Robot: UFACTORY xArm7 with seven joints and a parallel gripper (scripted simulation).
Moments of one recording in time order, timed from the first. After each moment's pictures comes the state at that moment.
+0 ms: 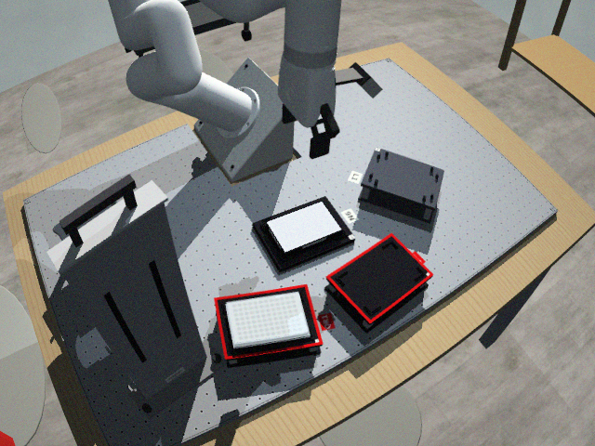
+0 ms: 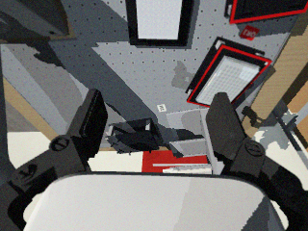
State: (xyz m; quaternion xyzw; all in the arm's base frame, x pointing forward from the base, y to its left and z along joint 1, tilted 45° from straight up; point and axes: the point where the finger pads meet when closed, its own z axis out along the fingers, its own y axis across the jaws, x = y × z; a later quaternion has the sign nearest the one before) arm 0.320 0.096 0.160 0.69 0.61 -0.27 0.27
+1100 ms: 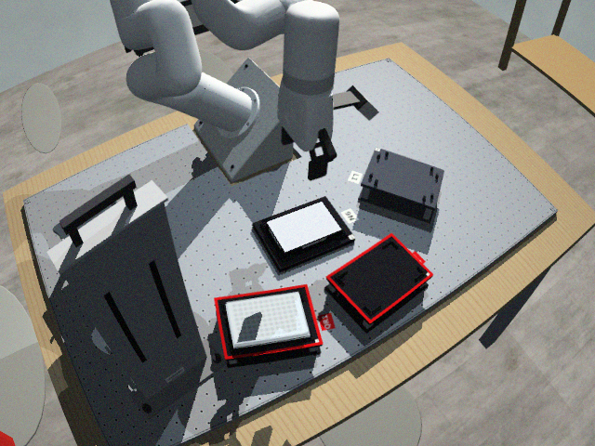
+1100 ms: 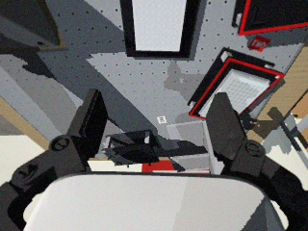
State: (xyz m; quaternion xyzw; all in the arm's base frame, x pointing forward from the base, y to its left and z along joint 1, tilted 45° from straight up) arm 0.318 0.062 0.126 0.69 0.61 -0.27 0.27
